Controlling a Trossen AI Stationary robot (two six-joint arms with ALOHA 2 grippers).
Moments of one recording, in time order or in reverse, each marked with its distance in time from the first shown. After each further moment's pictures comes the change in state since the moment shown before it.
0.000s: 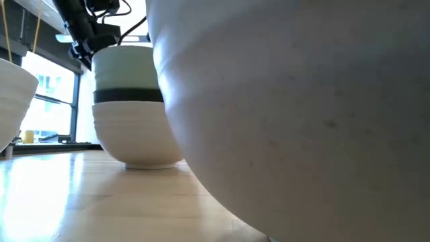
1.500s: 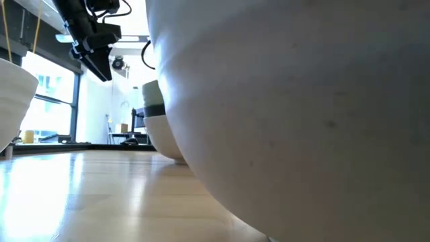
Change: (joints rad) left arm 0.000 0.000 0.000 0.000 0.033 -0.002; right arm -0.071 -0.044 0.002 -0.172 0.187 -0.049
